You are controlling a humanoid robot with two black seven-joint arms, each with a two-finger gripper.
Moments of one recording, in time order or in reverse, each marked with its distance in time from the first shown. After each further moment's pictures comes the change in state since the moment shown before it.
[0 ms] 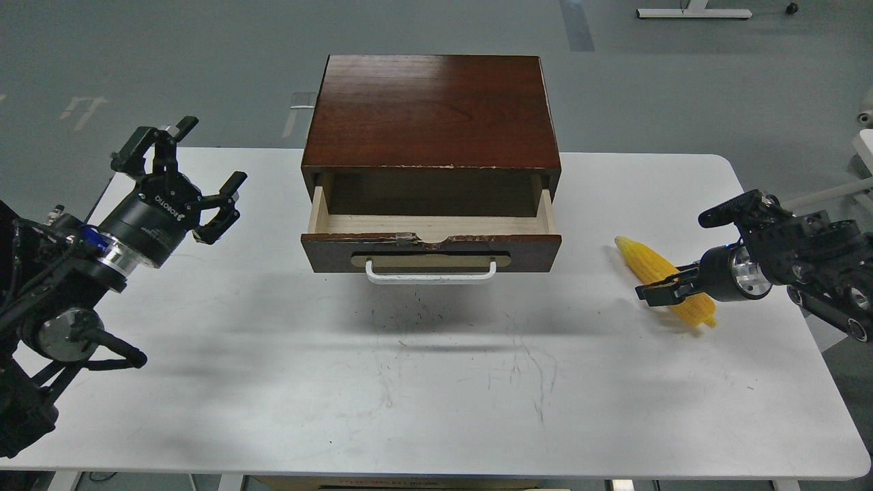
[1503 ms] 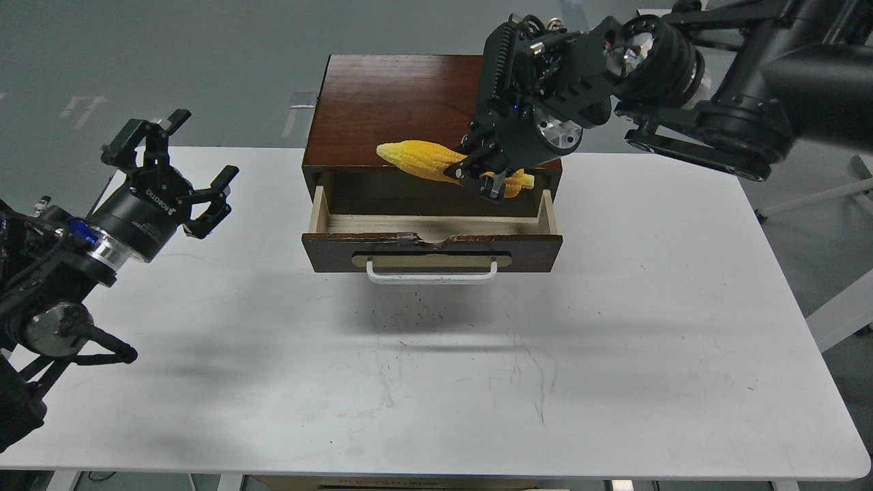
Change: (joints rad) left arm -0.011 0.025 -0.002 0.000 0.017 0.000 -0.001; right arm 0.714 0.329 -0.217 0.349 -0.236 -0.142 0.000
